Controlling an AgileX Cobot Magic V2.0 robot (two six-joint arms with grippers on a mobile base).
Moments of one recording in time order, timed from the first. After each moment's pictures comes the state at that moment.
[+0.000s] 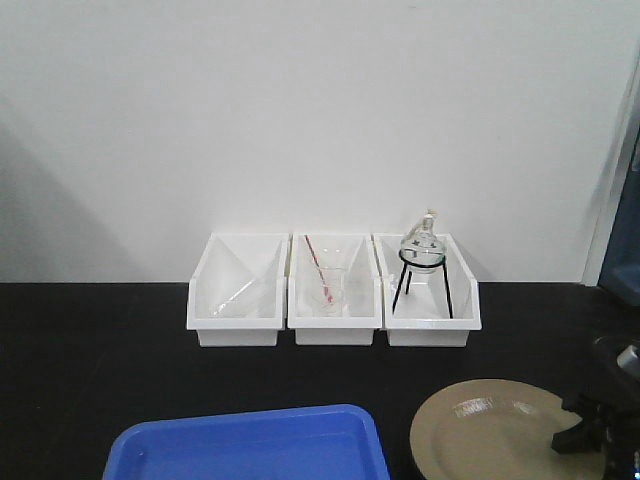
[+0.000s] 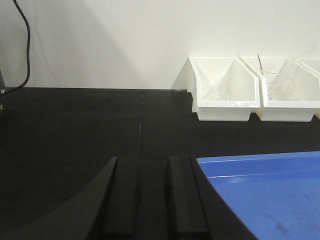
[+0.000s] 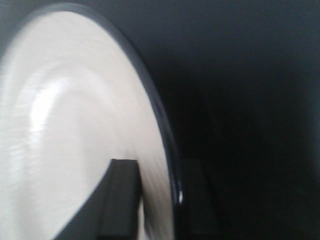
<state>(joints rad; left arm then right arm) 0.03 0.31 -0.30 -0.10 0.23 0.12 -0.33 1.91 -1.09 1.04 0.67 -0.74</state>
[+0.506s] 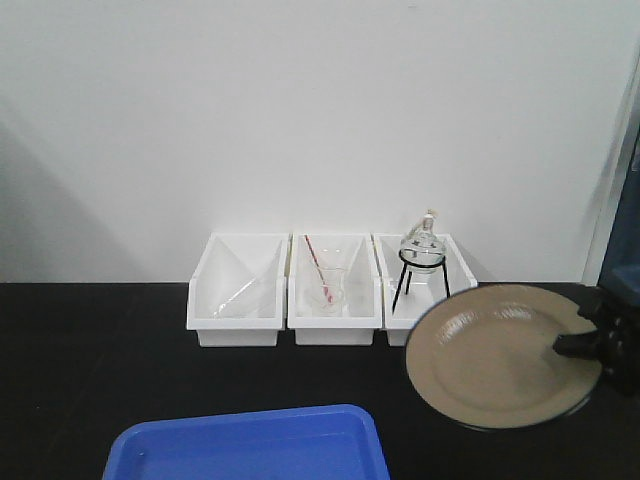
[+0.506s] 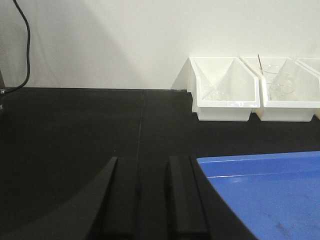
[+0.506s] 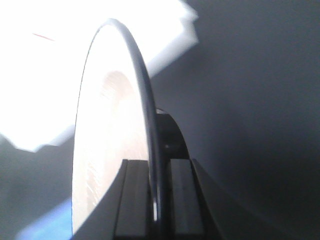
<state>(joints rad) 0.03 0.31 -0.30 -0.10 0.23 0.12 -0.29 1.70 -1.08 1.41 0.68 -0.85</state>
